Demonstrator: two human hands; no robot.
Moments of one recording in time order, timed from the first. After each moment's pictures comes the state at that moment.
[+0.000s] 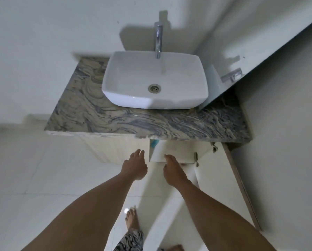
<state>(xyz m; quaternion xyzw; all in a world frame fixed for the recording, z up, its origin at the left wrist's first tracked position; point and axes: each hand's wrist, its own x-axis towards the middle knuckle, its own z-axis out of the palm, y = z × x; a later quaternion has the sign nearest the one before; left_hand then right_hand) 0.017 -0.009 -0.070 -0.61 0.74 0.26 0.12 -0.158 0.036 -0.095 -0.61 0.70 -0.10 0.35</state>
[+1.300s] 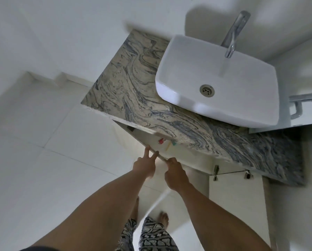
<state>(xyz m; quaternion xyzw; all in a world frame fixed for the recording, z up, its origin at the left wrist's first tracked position) 0.094 -0.041 -0.111 -0.66 0.64 0.35 0.16 -0.058 -0.030 -0.131 -0.70 0.63 0.07 0.33</state>
